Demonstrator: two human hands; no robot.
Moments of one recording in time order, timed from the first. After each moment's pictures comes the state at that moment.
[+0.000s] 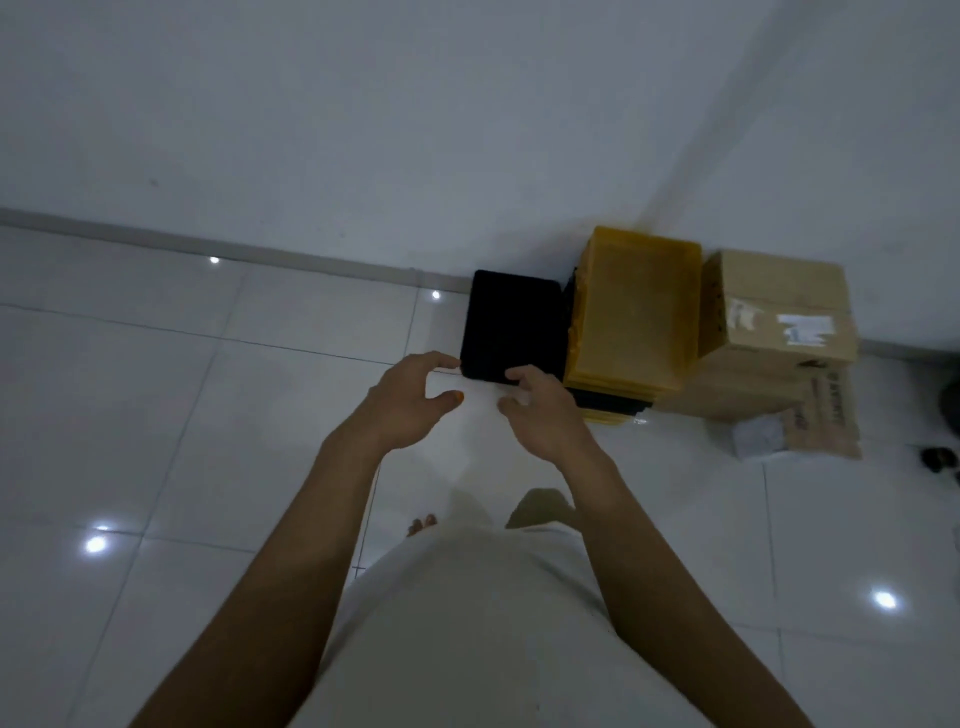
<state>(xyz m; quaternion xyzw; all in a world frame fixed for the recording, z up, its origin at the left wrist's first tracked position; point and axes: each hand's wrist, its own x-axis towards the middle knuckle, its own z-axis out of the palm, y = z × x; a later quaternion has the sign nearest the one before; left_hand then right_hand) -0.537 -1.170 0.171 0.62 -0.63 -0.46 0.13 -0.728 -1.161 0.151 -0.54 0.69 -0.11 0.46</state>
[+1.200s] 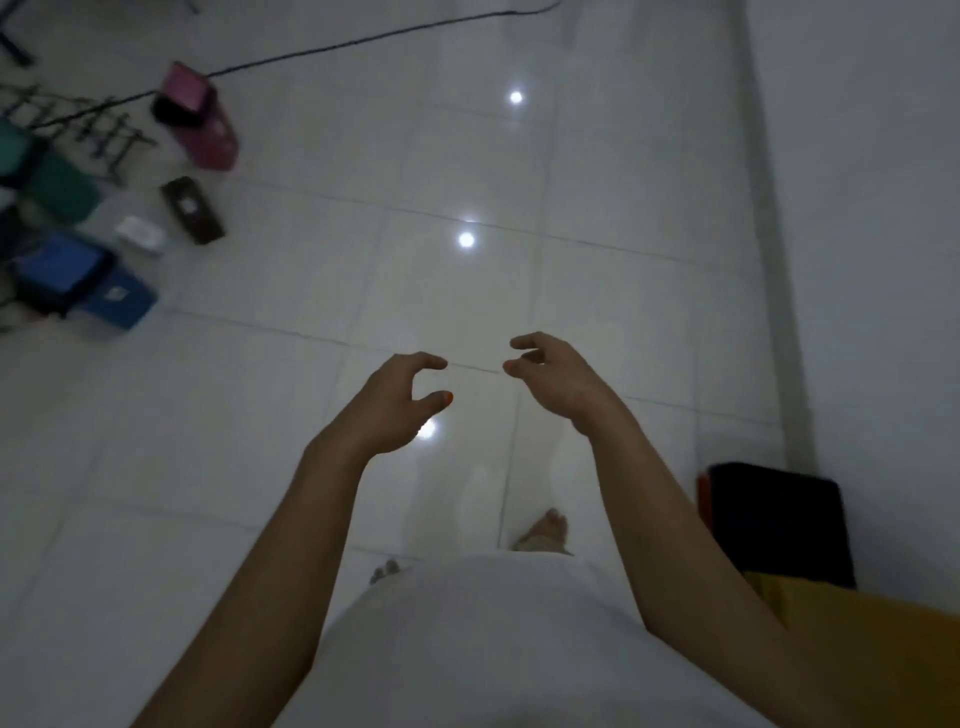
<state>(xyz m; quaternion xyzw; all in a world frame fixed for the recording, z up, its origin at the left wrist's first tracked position) -0.735 -0.655 0.196 0.89 0.02 -0.23 0.40 -0.701 -0.866 0.198 -0.84 0.11 0.27 0.45</state>
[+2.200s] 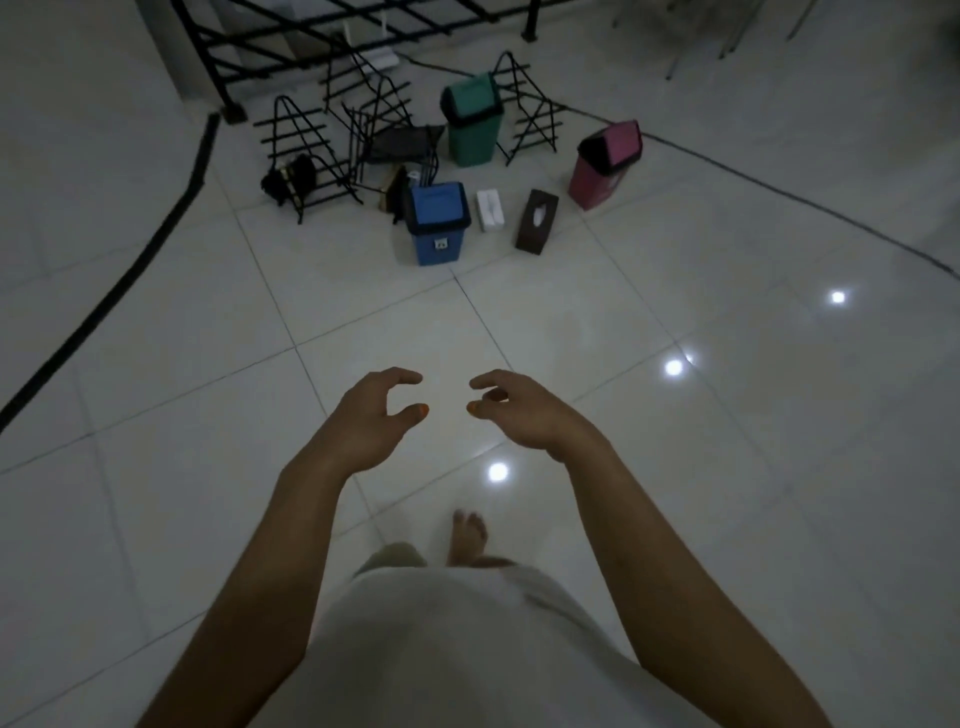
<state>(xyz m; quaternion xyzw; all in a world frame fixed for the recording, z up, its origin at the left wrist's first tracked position) -0.769 -0.286 0.183 0.77 0.43 -0.01 0.48 -0.591 -0.395 0.192 -0.77 -0.30 0.52 0.24</state>
